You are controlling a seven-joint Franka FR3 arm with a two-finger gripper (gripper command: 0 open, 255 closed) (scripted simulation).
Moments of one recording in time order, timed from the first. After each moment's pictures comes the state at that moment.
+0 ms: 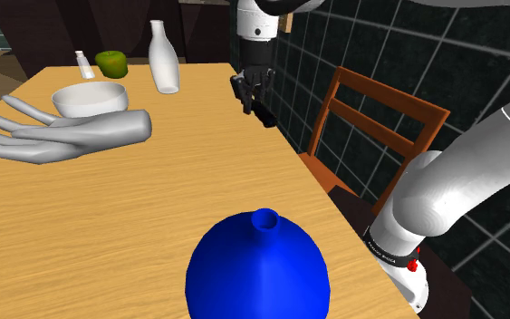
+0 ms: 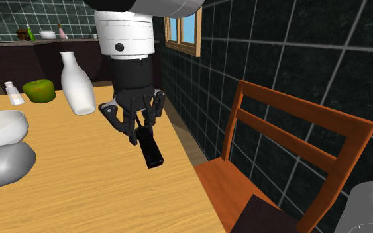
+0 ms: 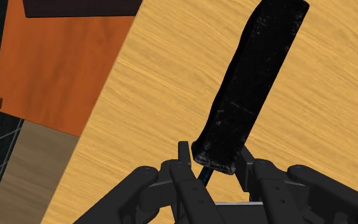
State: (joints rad) arm 0.05 -0.35 0.20 -2.06 0.08 1.71 0.25
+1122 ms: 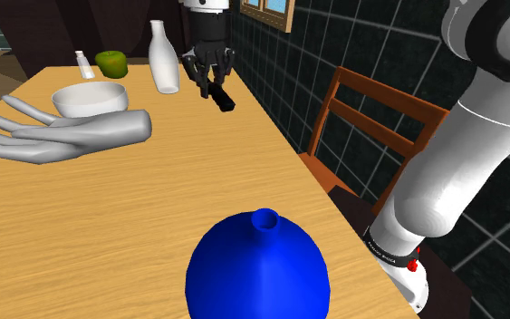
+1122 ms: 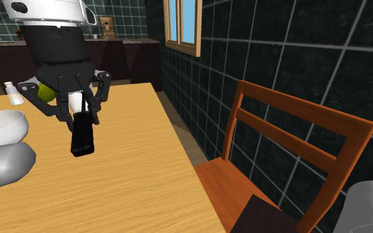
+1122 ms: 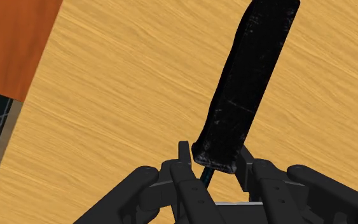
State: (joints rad) arm 0.10 -0.06 0.30 -1.64 0.03 1.58 0.41
